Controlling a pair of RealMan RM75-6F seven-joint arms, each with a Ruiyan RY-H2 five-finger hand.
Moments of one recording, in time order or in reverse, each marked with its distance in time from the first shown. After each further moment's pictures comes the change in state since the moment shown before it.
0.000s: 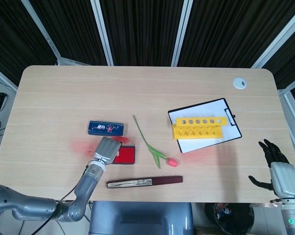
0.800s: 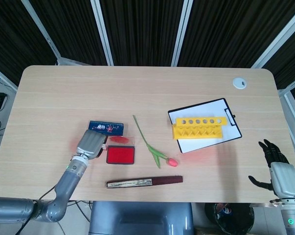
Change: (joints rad) left arm 0.062 0.246 0.018 -0.170 0.102 0.020 -0.119; right arm 0.000 -0.002 0.000 -0.003 0.003 0.000 -0.004
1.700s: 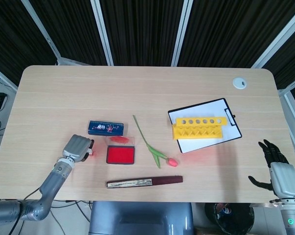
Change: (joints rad) left arm 0.079 0.019 0.095 0.178 0.140 -0.144 -0.190; right arm 0.000 0.001 0.000 -0.001 0.001 -0.001 0.000
